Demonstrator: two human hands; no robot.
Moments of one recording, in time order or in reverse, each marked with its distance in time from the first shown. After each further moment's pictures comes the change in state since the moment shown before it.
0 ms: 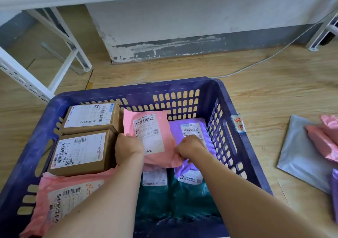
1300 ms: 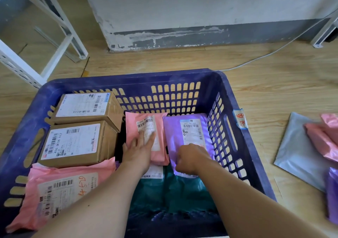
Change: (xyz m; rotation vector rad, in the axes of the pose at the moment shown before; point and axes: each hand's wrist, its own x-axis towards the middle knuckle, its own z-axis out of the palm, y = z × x) left_hand 0.006 -0.046 0.034 1.038 -0.450 0.695; right_hand -0.009 0.032 0.006 -0.745 -0.035 -0.318
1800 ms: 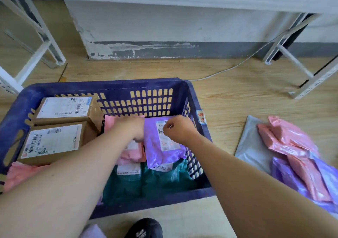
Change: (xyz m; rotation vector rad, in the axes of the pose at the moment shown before) left_hand -0.030 0.044 -0.113 0.116 -0.042 0.094; right_hand -0.046 0.016 -0.070 0.413 0.348 0.069
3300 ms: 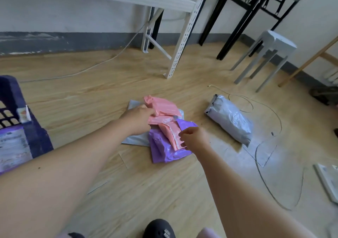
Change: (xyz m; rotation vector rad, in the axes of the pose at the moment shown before) left_hand -0.074 0.372 -0.032 -0.267 0.280 0.866; right_hand -0.237 0.305 -0.151 0.403 0.614 0.719
